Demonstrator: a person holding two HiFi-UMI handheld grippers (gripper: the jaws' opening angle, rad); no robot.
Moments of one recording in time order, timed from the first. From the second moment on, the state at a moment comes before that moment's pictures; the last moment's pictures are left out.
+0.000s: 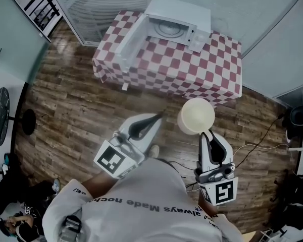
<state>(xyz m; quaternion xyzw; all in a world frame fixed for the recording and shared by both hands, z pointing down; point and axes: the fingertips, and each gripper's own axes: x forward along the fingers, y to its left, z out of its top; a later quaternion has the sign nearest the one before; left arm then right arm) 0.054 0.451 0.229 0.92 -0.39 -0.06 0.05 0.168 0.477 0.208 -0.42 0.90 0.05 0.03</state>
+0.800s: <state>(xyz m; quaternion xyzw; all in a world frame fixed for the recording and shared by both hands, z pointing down) 0.000 0.339 0.233 0.92 -0.38 -0.07 0.06 0.103 0.371 0.211 -0.42 0.91 0.05 0.03</state>
